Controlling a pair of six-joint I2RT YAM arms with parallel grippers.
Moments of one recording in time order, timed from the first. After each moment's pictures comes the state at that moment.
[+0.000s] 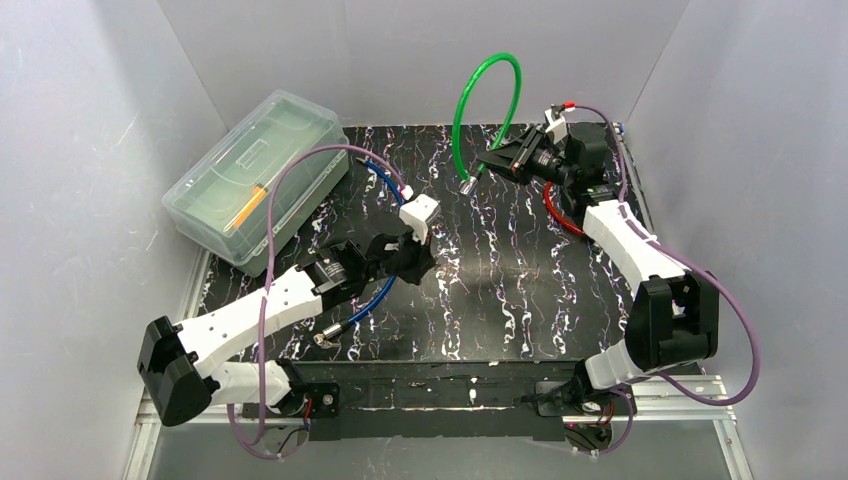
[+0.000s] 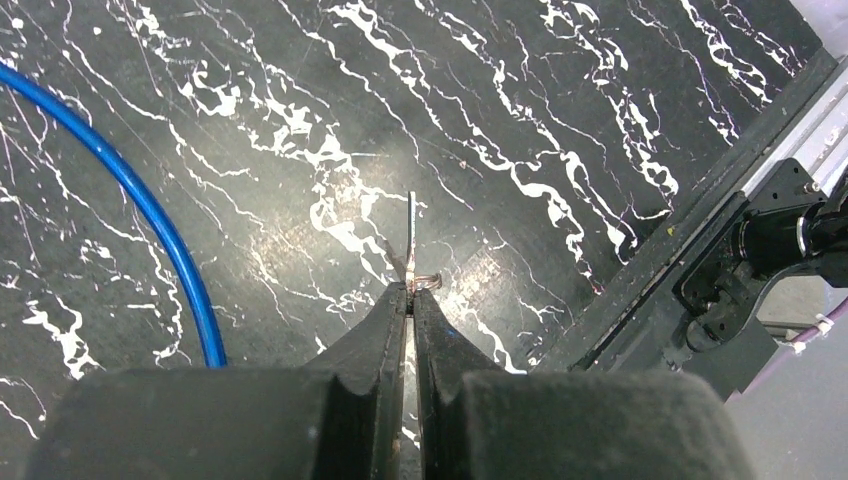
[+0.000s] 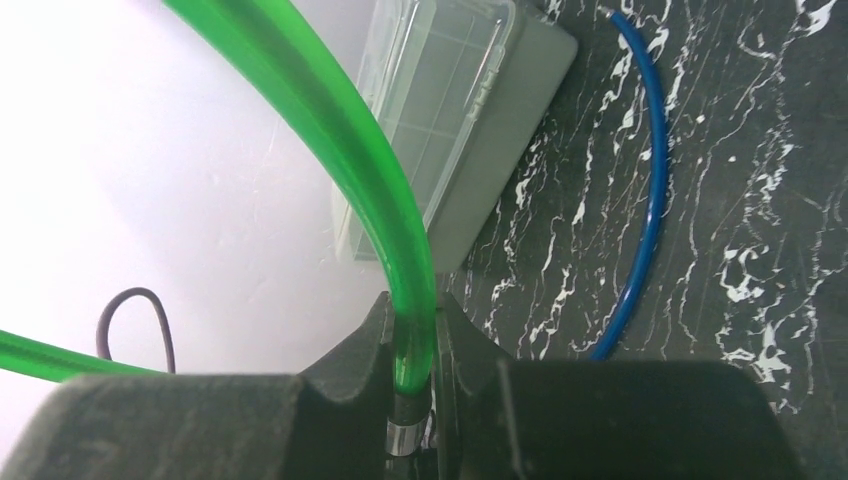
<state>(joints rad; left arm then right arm) -0.92 1.21 1.01 -0.34 -0.03 -0.25 0.23 1.48 1.15 0.17 -0.71 1.09</state>
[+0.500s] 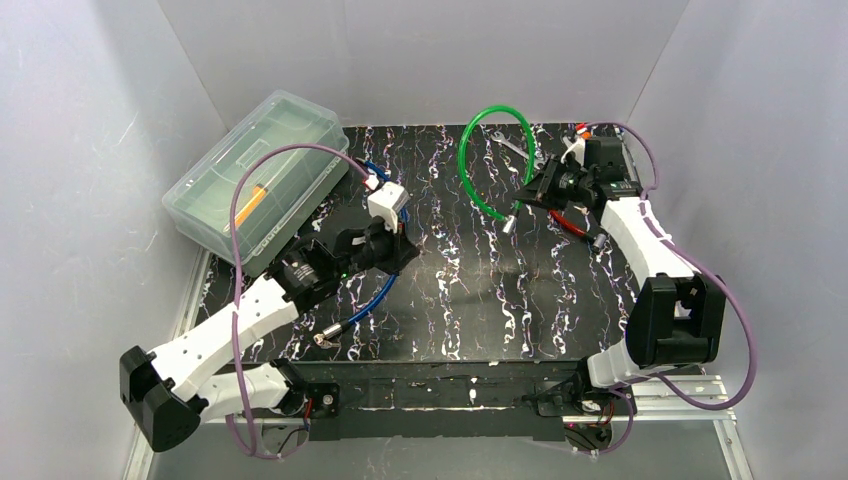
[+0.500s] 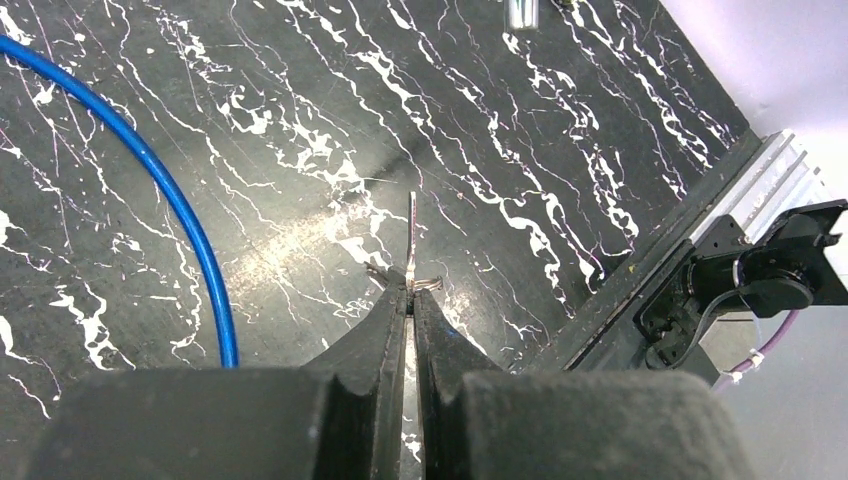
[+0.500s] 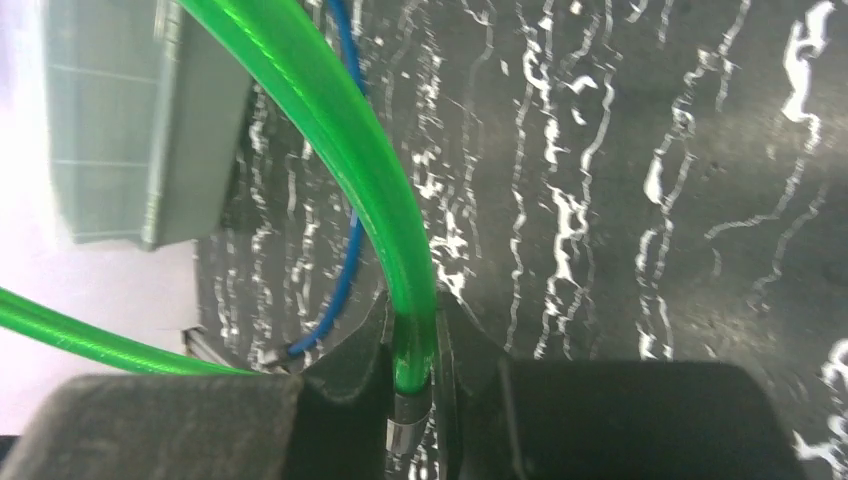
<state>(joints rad) -0.81 1.08 0.97 -0.35 0.05 -0.31 0.09 1.48 1.18 -0.33 -0.62 0.56</state>
